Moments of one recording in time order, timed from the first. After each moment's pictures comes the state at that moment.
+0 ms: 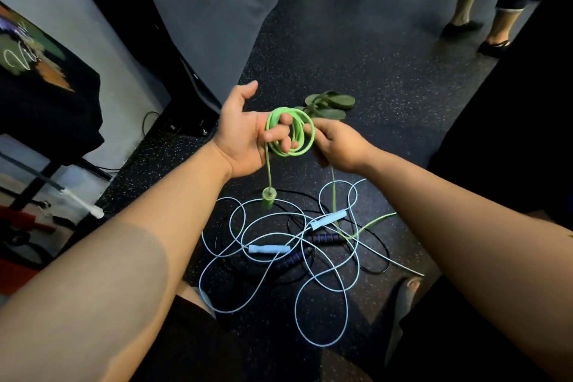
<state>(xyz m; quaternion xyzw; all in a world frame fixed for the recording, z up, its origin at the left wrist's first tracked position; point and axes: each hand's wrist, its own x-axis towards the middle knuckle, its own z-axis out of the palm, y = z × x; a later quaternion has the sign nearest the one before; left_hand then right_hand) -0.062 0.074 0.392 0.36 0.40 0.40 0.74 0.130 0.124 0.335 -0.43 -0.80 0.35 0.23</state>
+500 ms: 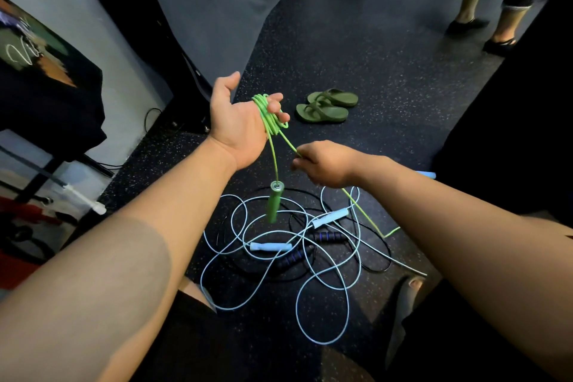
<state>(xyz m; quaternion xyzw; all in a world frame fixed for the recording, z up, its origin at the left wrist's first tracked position) -0.070 0.089 0.381 0.29 0.36 0.56 0.69 0.113 0.101 0.340 -0.41 -0.87 0.27 0.01</state>
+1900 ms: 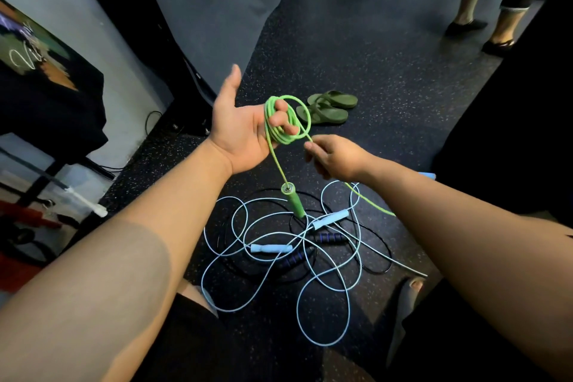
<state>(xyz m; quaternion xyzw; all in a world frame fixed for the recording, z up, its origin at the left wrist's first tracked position) -0.069 0.077 0.394 0.32 0.35 0.45 0.76 0.129 0.118 0.313 -0.45 -0.79 0.38 0.15</state>
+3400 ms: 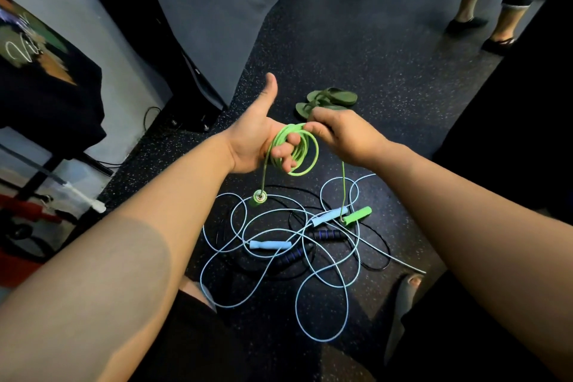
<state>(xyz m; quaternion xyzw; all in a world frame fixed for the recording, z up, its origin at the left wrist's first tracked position) -0.059 0.073 0.394 0.48 0.48 0.21 0.70 0.141 0.123 0.348 -0.34 -0.88 0.21 0.25</state>
